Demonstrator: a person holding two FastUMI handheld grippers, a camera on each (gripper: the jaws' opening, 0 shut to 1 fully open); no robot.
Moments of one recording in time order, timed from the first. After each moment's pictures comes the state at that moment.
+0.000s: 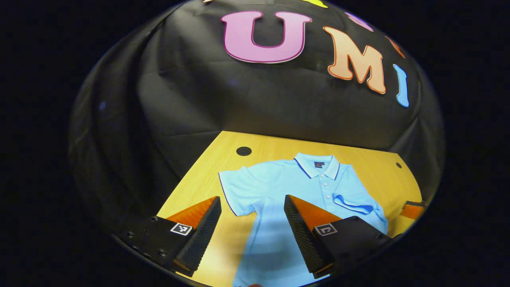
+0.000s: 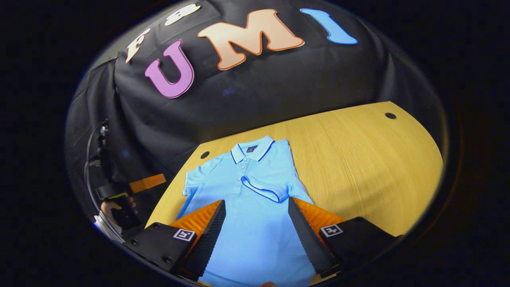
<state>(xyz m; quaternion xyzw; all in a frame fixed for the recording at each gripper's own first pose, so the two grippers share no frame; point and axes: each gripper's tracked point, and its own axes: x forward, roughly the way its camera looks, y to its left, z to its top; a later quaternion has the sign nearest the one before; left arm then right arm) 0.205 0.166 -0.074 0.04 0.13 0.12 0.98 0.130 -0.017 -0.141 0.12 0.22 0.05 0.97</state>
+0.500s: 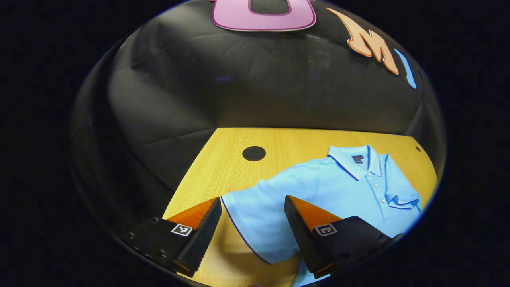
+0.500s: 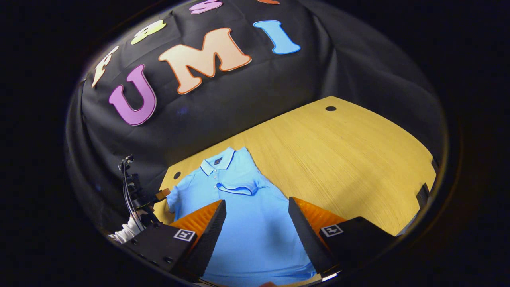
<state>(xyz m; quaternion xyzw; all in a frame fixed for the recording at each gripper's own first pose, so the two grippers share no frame) 0.315 0.247 -0.117 0.07 0.16 0.12 0.98 0.066 -0.052 -0.125 0.17 0.20 -0.12 0.96</state>
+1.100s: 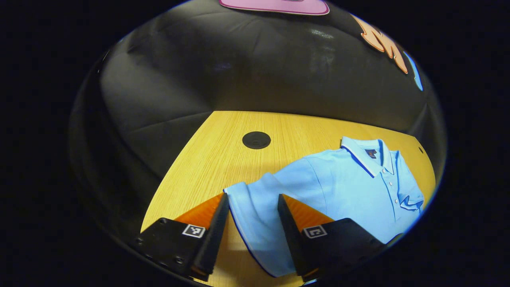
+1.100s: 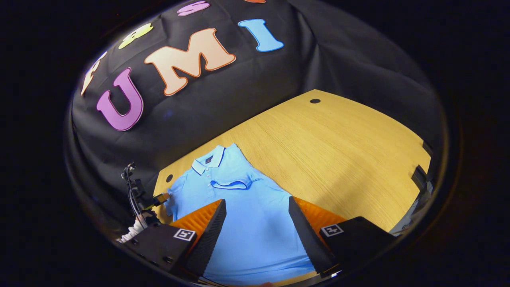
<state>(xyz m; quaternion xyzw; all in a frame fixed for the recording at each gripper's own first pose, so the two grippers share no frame) 0.332 0.252 -0.139 0.04 0.19 0.10 0.98 0.060 -0.036 -0.128 0.19 0.20 -0.15 0.95</state>
